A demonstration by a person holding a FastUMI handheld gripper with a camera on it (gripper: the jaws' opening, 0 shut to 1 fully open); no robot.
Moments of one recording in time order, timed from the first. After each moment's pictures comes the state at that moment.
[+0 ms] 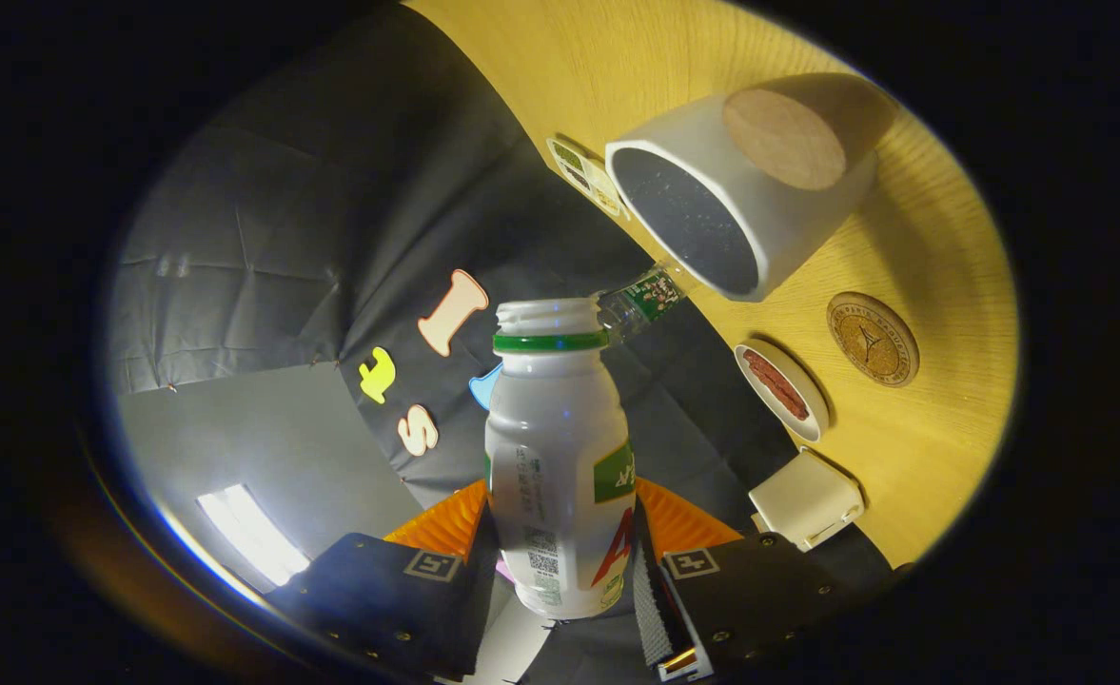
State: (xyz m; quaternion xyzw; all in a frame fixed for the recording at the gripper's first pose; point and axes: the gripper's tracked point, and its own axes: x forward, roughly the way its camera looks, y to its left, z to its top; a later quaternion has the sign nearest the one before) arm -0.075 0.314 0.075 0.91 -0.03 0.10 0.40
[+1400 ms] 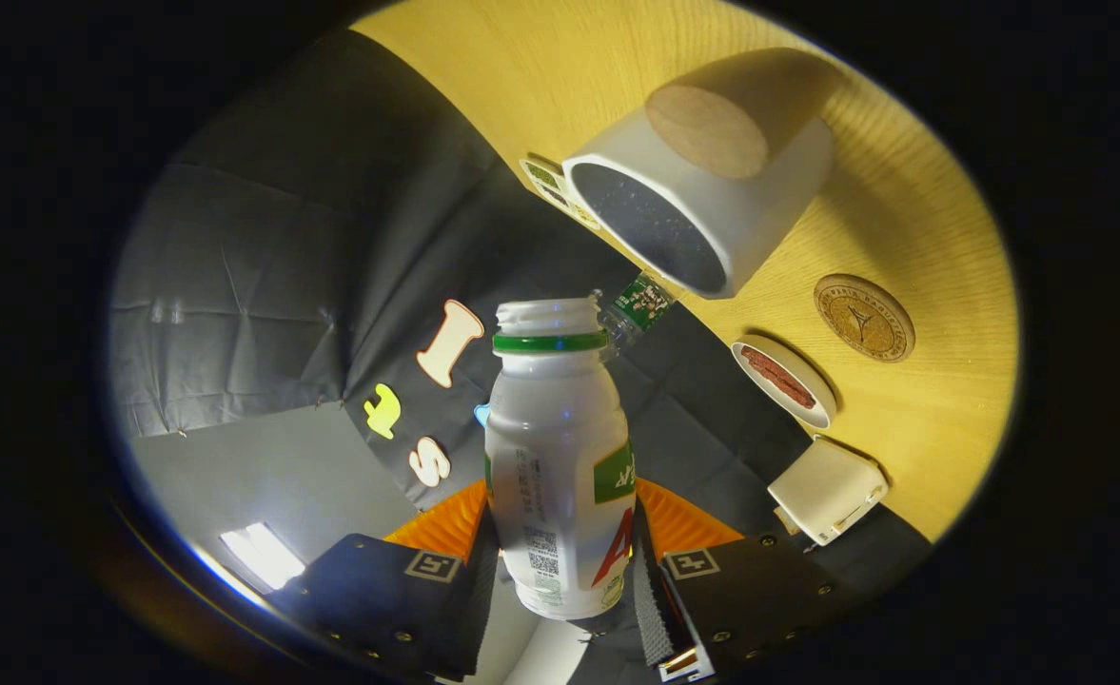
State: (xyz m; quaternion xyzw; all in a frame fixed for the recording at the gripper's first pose) arm -0.070 0.318 0.068 0.92 -0.03 0.08 0.38
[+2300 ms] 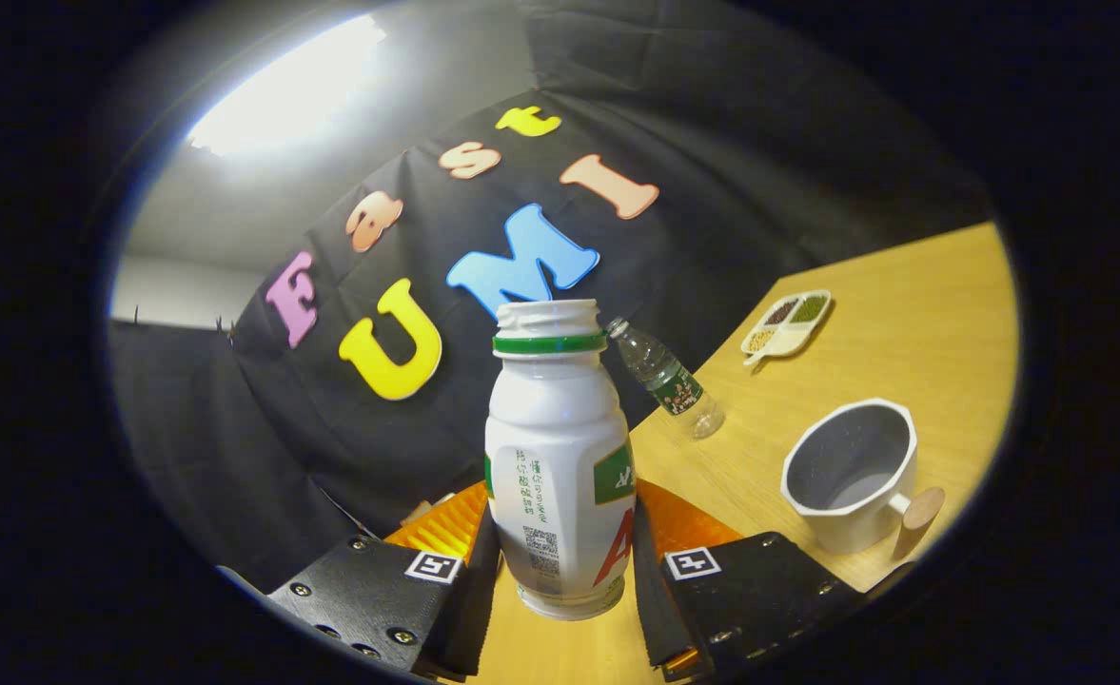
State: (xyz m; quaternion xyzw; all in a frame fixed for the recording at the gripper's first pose) arm -0.059 0.372 0.028 0.31 0.04 0.08 0.95
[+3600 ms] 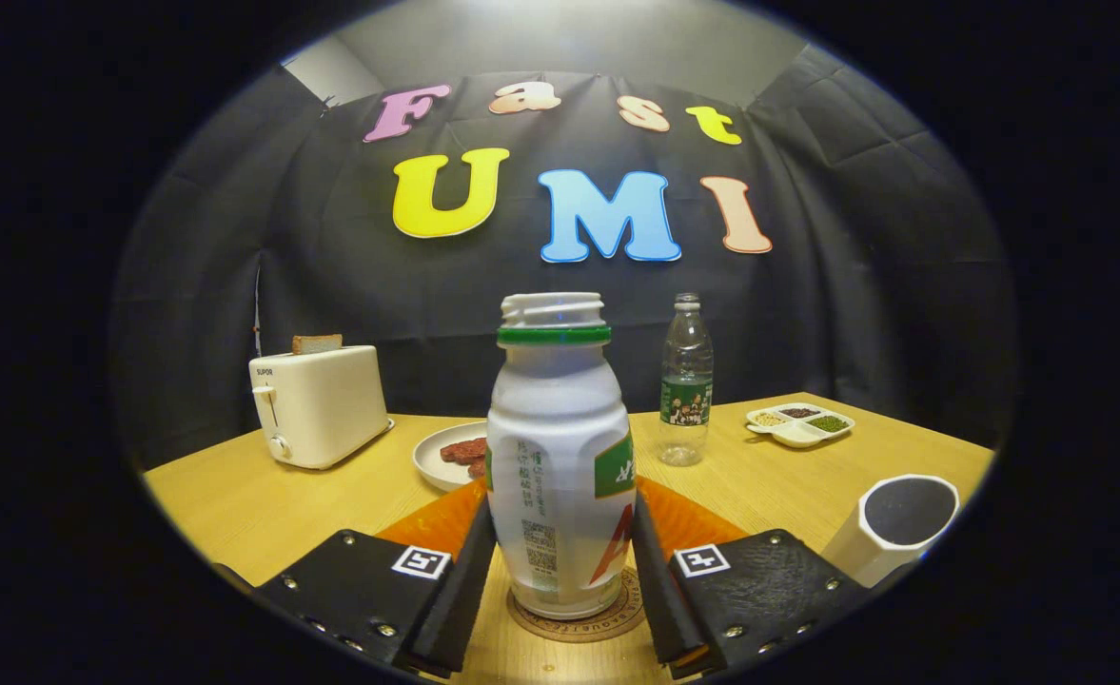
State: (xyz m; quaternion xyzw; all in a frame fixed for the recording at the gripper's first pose) arm 0.003 0.407 -0.052 0.01 0.07 0.05 1.00
